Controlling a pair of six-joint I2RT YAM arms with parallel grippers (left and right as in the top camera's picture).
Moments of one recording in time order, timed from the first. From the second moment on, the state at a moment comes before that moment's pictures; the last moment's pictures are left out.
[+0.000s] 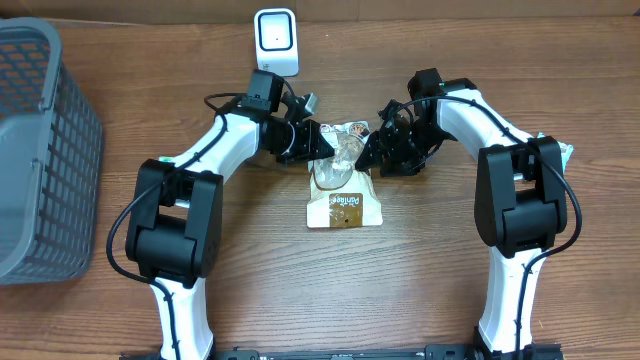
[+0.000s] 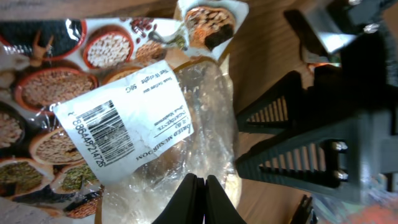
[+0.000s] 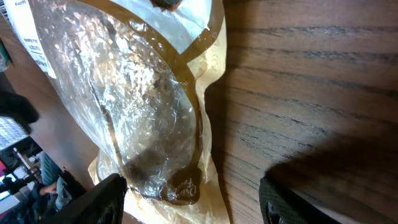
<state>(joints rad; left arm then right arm) -0.28 2.11 1.44 -0.52 0.77 -0.32 0.18 2.24 1.63 -1.03 -0.65 0.08</state>
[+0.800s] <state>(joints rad) -0.34 2.11 1.34 -0.51 0.53 -0.56 0.10 2.24 1.62 -1.06 -0.68 0.09</state>
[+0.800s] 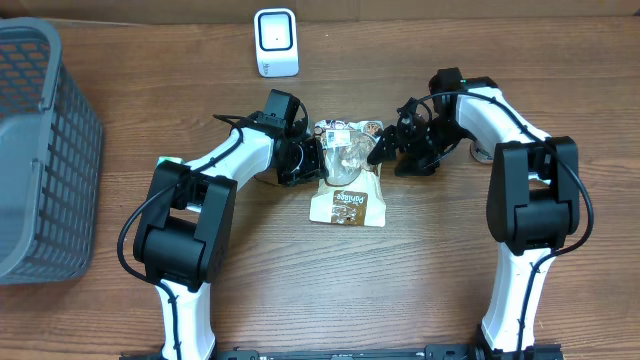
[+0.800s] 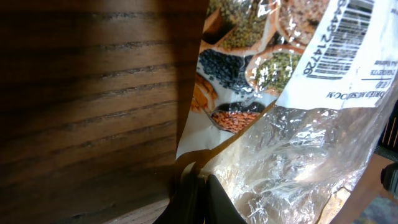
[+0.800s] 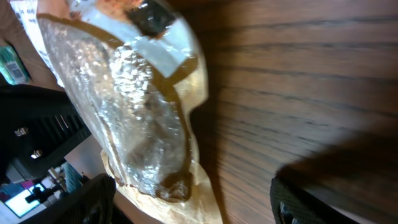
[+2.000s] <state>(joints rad) -0.34 2.11 1.35 -0.55 0.55 -0.49 0.24 2.20 1.49 -0.83 -0.70 0.16</state>
